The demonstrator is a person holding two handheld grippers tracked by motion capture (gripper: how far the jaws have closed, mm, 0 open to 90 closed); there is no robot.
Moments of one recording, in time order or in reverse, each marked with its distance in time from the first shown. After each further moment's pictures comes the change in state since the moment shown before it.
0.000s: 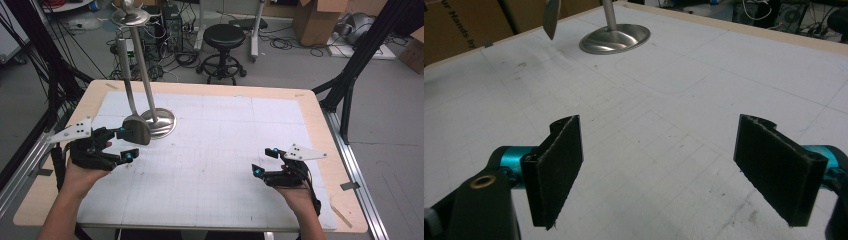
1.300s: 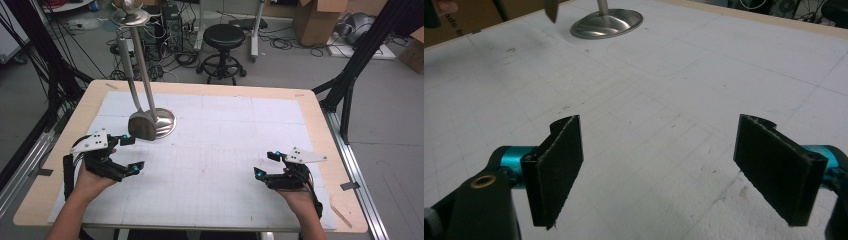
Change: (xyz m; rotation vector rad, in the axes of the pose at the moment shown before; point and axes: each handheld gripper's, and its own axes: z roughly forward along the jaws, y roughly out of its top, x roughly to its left) left arm 0.015 -0.041 0.017 0.086 0.056 0.033; right arm -0.003 -0.012 -0.002 0.032 -0.022 0.003
